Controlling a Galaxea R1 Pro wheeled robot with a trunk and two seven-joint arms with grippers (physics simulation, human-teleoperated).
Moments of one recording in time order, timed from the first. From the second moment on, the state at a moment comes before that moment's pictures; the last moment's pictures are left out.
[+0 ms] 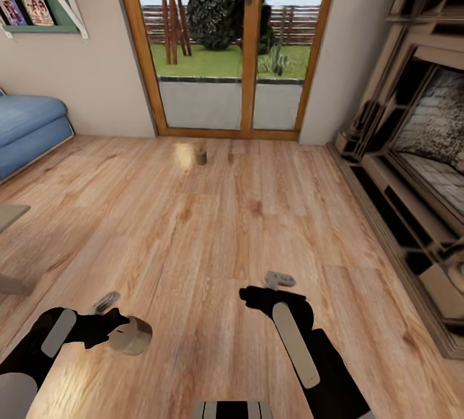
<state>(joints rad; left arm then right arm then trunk) -0.58 0.30 0.16 -0.71 0.64 0.91 -0.07 -0.41 0.17 0.28 -1.41 -0.58 0.83 -0.55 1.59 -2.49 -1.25</state>
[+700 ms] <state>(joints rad) -0.58 0.30 0.16 -0.71 0.64 0.91 -0.07 -0.41 0.17 0.32 -1.41 -0.59 0.84 -0.66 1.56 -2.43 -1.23</state>
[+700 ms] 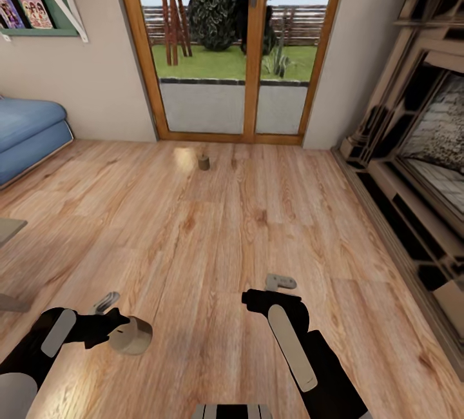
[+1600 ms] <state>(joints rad) -0.58 0.30 0.16 -0.71 0.64 0.90 -0.07 -0.41 0.17 0.35 -1.42 -0.58 0.84 -0.67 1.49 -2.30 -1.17</state>
